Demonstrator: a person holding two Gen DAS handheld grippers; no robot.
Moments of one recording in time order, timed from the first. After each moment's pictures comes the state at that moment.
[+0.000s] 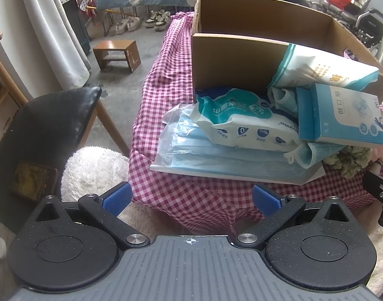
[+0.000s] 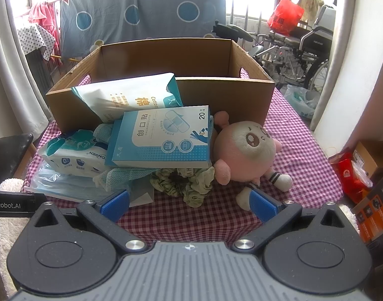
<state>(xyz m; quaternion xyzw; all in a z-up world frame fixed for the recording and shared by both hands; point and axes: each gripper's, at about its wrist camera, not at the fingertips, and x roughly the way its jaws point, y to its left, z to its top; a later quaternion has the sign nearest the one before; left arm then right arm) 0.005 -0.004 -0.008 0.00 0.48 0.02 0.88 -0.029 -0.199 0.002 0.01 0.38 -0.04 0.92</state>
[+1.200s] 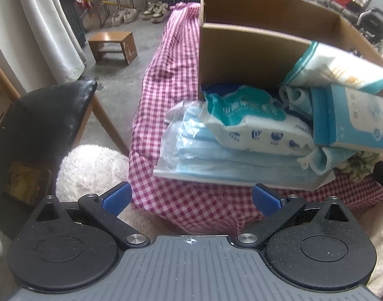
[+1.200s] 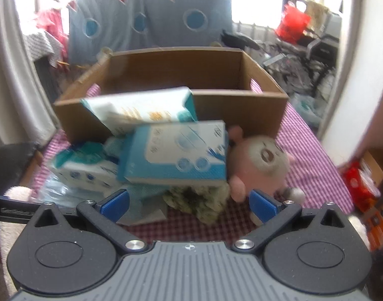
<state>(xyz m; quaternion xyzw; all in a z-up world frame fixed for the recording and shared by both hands) 0.023 0.010 -0.016 -0.01 0.49 0.01 0.87 -0.019 -0.189 0.007 0.01 0.35 -0.01 0.94</state>
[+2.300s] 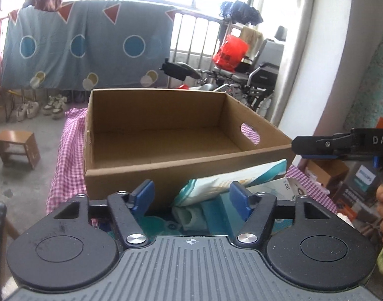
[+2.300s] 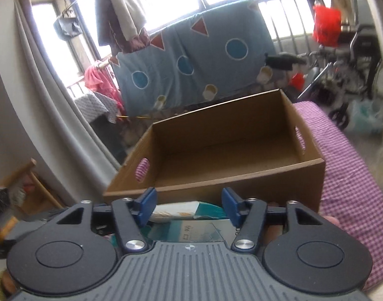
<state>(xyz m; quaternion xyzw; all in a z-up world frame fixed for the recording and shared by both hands) 0.070 -0.016 0.023 -0.02 0.28 -0.25 0.93 0.042 -0.267 0.056 0.16 0.28 0.14 0.93</state>
